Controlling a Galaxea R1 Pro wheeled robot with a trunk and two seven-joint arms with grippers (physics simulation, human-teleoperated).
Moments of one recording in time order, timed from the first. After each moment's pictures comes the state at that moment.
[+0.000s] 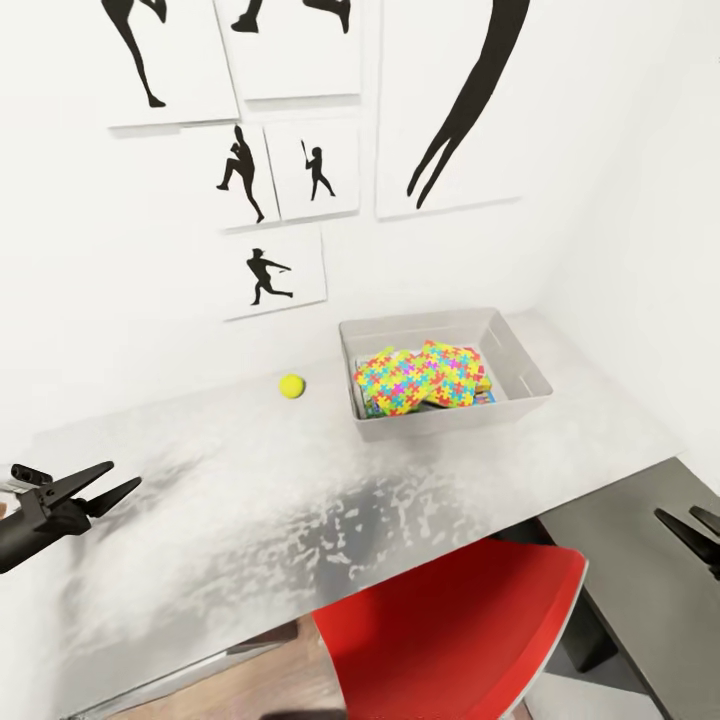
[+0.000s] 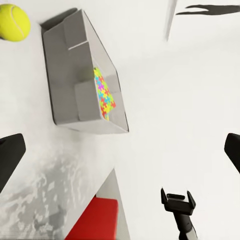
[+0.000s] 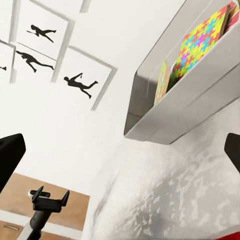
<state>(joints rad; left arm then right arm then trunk) -0.28 0.49 0.42 -1.32 1.00 1.02 -1.05 -0.07 -0.36 -0.79 -1.54 -0.83 0.98 1.19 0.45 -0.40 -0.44</state>
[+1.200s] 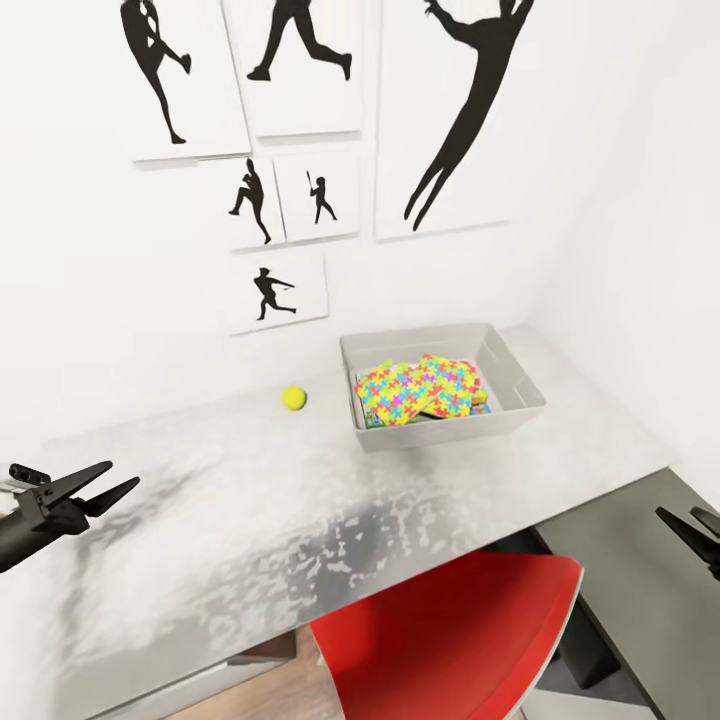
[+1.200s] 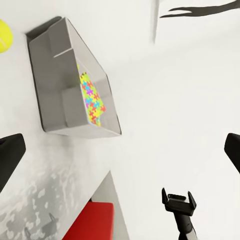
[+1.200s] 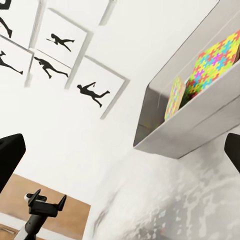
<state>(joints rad) -0.28 0.49 0.43 -1.32 1.00 1.02 -1.05 -0.07 -0.34 -0.79 -1.54 -0.83 0.94 1.20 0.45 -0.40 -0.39</state>
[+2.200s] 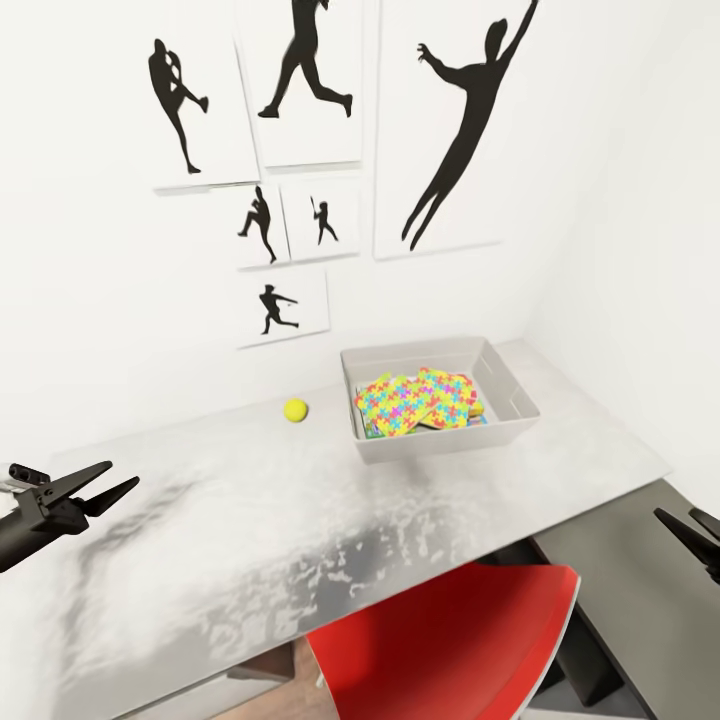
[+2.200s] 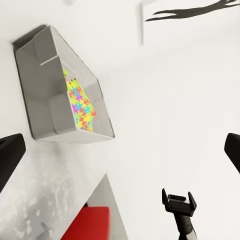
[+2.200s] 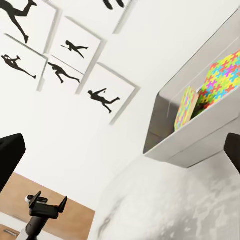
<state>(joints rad) -0.28 0.49 0.43 -1.32 1.00 1.02 -1.05 -0.07 -0.33 -0.79 -1.54 -0.83 0.93 1.20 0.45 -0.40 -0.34</state>
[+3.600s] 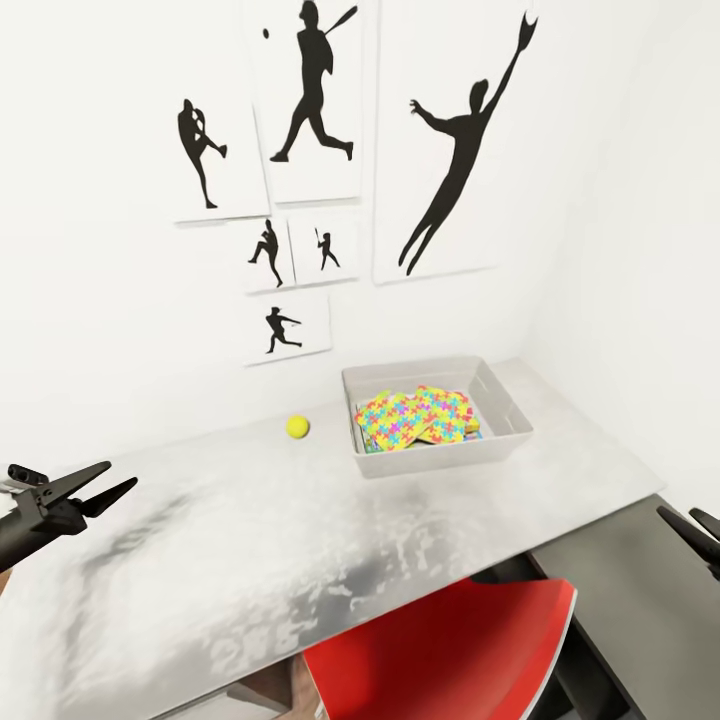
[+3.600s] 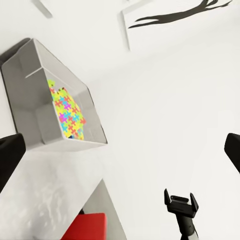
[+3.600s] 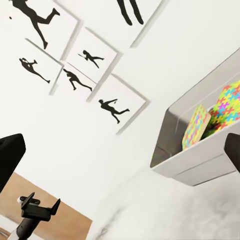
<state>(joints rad) -0.28 0.49 0.43 -1.31 1.00 1.02 -1.05 -0.07 -0.33 -0.79 -1.53 -0.82 0.89 1.20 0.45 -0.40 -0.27</state>
